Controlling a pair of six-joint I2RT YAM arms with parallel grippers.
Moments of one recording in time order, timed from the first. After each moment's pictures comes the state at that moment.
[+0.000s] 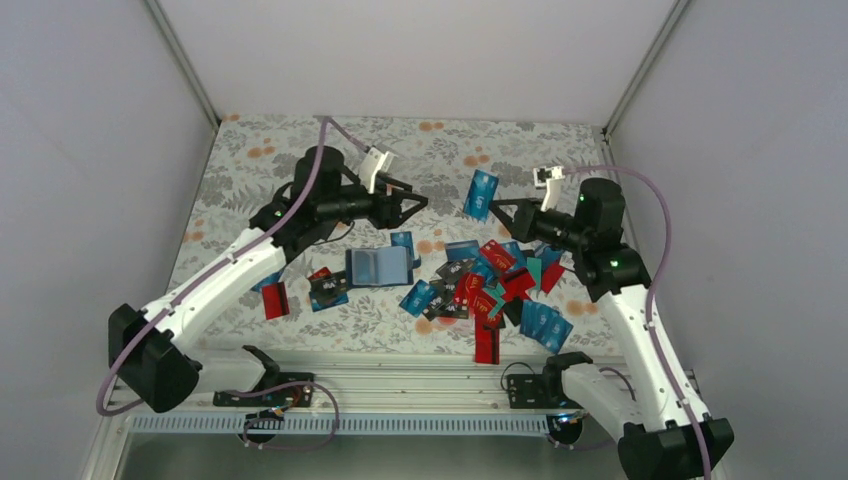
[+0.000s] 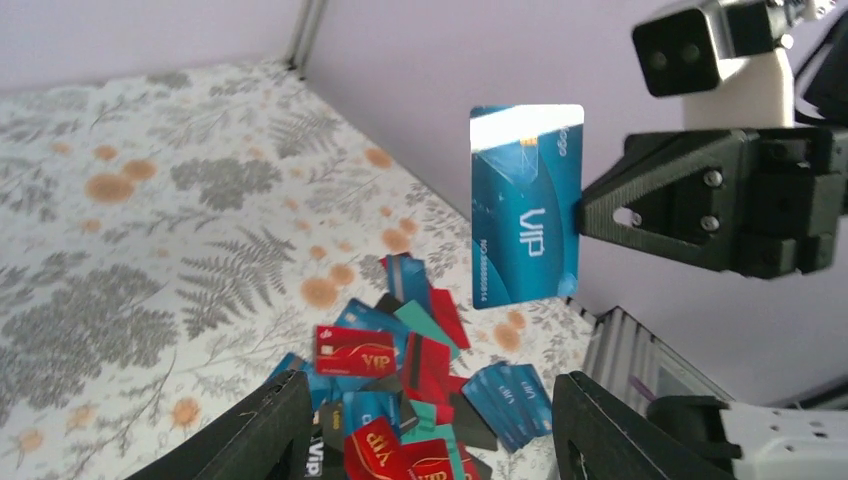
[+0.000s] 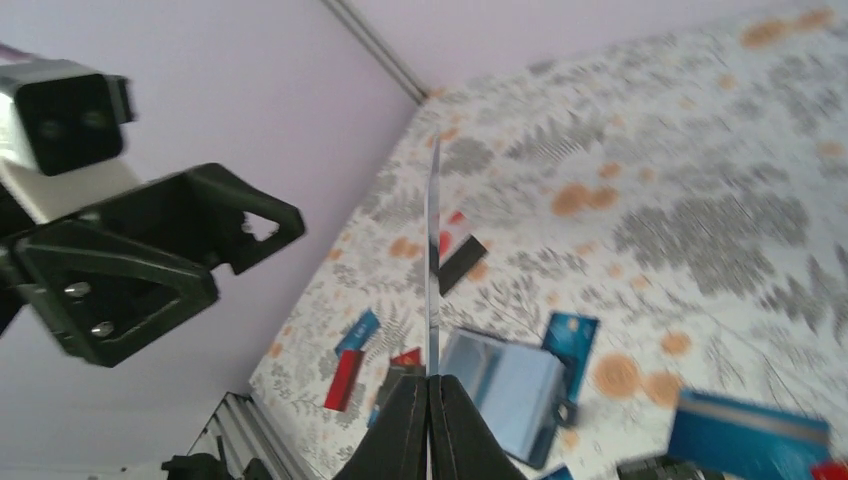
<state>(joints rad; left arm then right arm) -0.63 1.29 1.14 -0.20 0.51 -0.34 0.19 0.90 0.92 -0.45 -0.68 0.46</state>
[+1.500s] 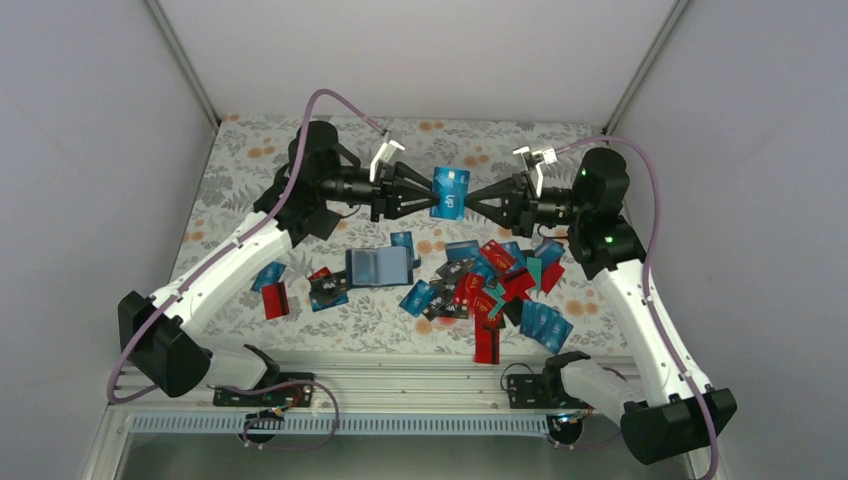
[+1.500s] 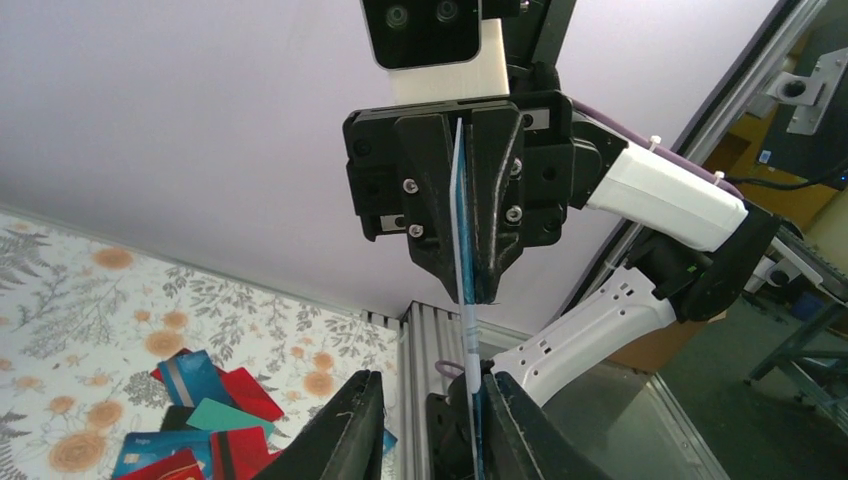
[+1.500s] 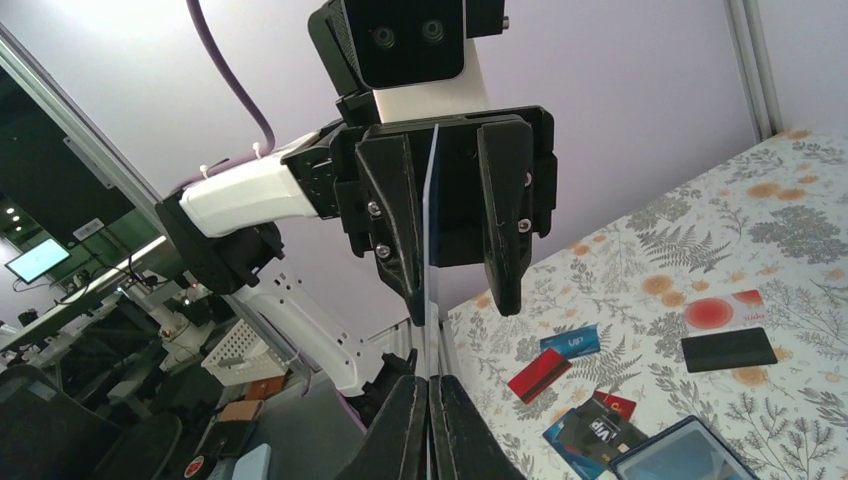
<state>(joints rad) -0.60 1.36 1.27 0.03 1.07 -0.36 0.25 1.04 1.10 -0.15 -1.25 0.43</state>
